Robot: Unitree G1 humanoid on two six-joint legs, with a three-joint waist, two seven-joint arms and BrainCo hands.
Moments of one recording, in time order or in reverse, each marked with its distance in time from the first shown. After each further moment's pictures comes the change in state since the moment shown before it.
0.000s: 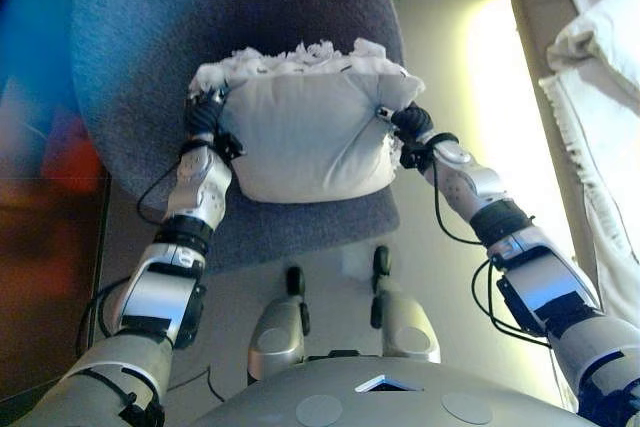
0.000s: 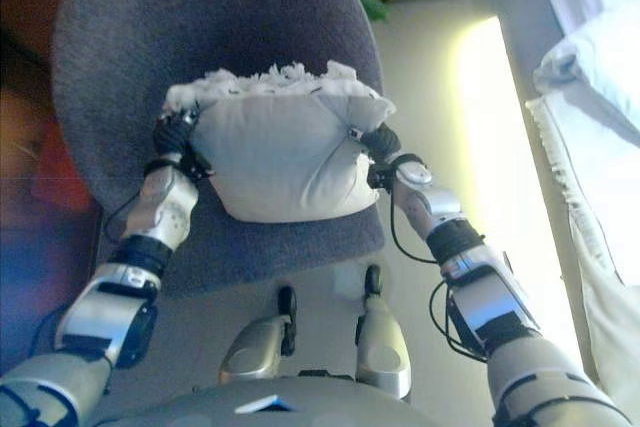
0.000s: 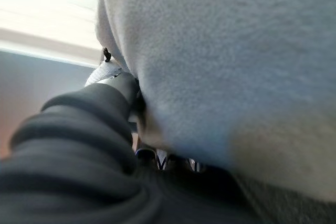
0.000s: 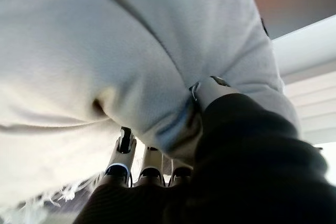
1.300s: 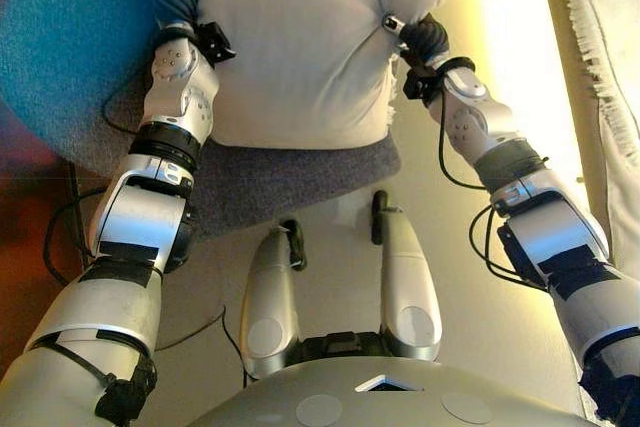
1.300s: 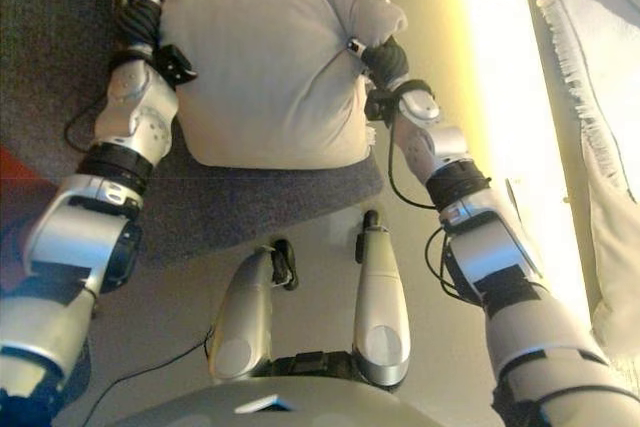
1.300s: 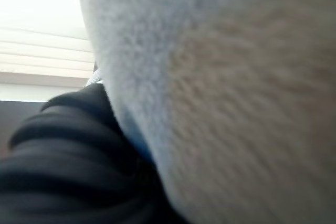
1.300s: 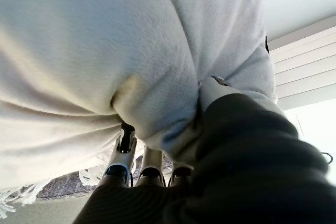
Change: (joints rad) left arm -0.368 0.075 -0.068 0.171 -0.018 -0.002 0.052; right arm -0.245 -0.021 0.000 0.058 0.091 -0.065 -0.020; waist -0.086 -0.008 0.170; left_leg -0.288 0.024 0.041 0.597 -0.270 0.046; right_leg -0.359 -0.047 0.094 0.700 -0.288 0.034
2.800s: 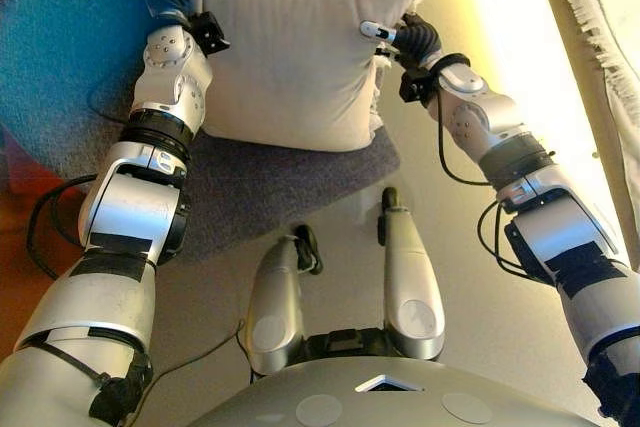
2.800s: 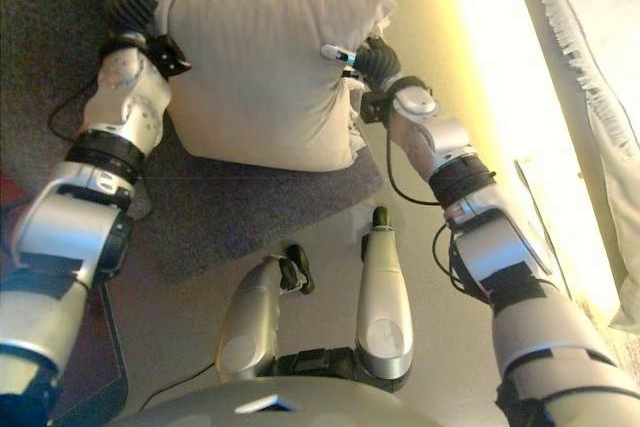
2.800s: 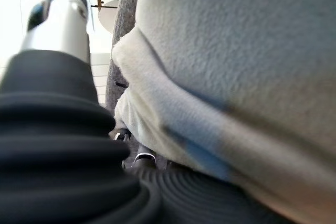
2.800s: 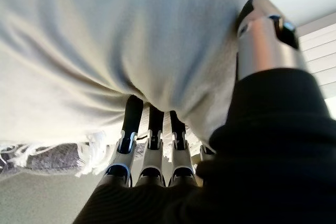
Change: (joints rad) left arm -0.046 0.037 -0.032 0.050 0.043 0.043 0.034; right arm -0.008 -0.041 0.064 -0.088 -0.039 0.105 -0.028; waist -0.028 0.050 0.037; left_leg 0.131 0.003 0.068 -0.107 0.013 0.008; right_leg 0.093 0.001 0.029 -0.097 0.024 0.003
